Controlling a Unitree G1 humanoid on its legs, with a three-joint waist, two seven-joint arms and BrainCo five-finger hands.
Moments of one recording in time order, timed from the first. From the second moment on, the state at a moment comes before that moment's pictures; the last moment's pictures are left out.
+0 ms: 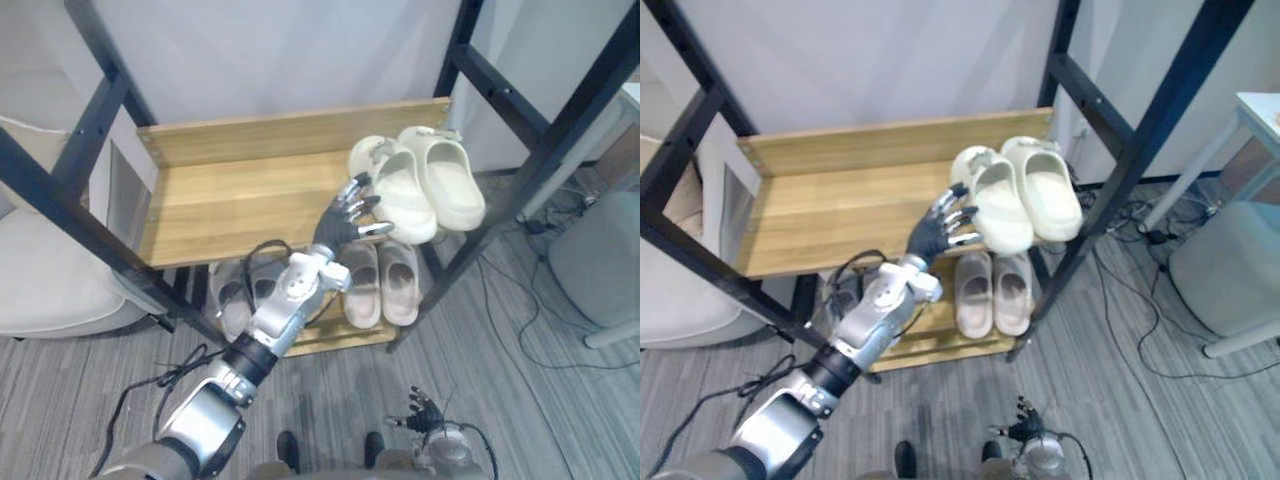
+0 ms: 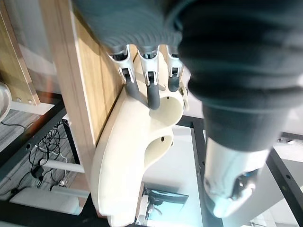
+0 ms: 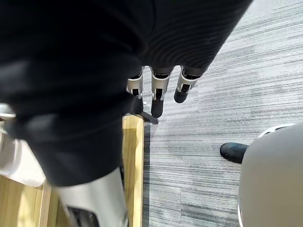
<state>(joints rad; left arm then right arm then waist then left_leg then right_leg) -0.59 0.13 -0.46 0.33 -0.47 -0.12 0.13 0.08 -0.10 0.04 0.84 -0.08 -0.04 -0.09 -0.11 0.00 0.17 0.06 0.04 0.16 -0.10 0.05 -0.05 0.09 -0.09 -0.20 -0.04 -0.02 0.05</state>
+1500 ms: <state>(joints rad) 0.11 0.16 -0.27 0.78 -0.12 -0.06 -0.02 0.08 -0.08 0.08 0.94 -0.08 -0.04 -0.07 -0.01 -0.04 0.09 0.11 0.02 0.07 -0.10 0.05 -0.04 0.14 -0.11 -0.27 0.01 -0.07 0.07</state>
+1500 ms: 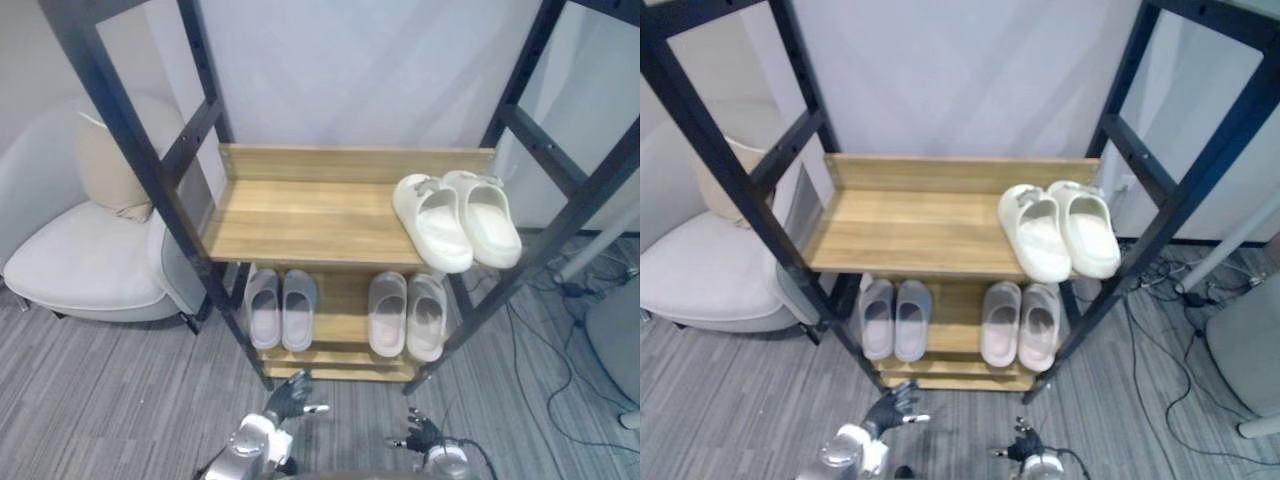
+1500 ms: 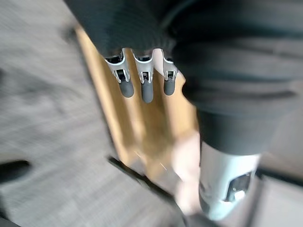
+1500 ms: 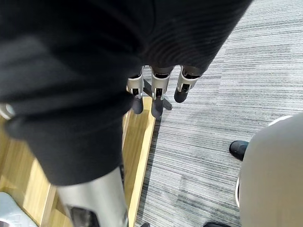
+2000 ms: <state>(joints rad) 0.14 0.12 -0.08 0.90 -0.11 -0.06 0.07 0.08 -0.07 0.04 0.96 -0.08 -0.05 -0.08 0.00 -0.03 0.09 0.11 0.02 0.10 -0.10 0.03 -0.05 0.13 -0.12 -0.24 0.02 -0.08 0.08</state>
